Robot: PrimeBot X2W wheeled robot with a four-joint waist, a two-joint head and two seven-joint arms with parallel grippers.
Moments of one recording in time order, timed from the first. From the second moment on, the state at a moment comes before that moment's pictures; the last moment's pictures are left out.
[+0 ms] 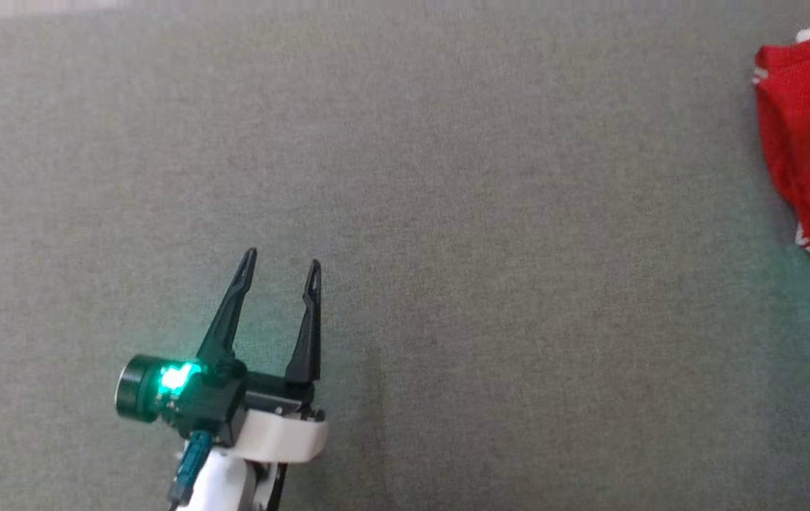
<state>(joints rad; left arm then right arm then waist) -0.11 0.05 -0.30 0.10 -0.05 0.04 -0.26 -0.35 -0.35 -0.18 0.31 0.03 0.12 0.07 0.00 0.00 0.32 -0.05</state>
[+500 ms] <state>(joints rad) 0.10 0.05 -0.25 0.12 -0.10 0.07 -0.26 -0.15 -0.10 0.25 0.57 0.21 0.12 -0.24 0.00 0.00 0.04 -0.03</state>
